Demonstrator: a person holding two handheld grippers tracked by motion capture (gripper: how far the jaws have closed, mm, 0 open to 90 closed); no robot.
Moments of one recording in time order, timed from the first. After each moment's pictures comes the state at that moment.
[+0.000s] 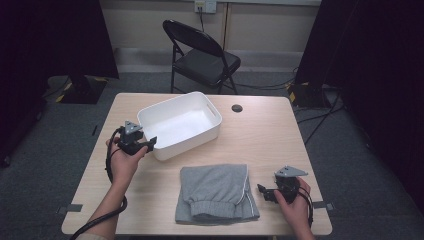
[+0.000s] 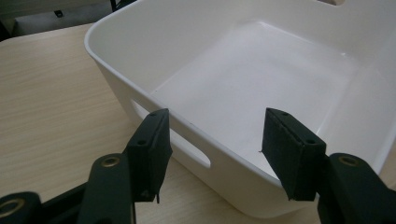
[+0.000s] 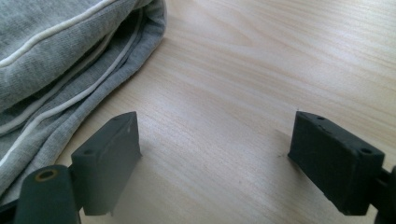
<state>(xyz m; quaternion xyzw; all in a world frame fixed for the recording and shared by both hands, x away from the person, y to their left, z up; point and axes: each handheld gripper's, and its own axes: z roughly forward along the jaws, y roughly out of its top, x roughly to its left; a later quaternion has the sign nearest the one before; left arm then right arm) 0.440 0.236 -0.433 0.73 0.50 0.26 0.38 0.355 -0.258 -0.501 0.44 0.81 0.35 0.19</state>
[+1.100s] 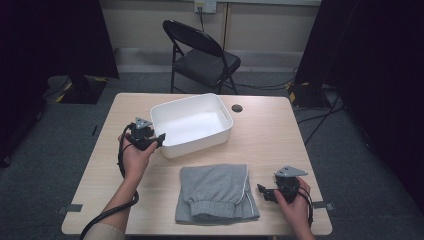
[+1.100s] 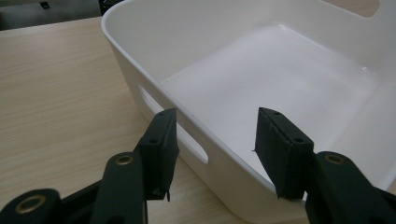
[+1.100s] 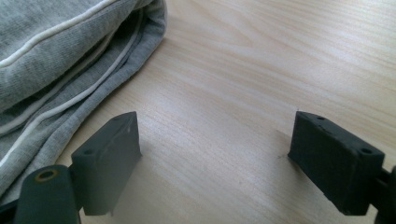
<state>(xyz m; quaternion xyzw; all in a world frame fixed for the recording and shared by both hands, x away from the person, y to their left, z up) 0.458 0.211 -0.435 0.73 0.51 0.24 0.39 0.355 -0.258 -0.501 0.44 0.81 0.35 0.19</state>
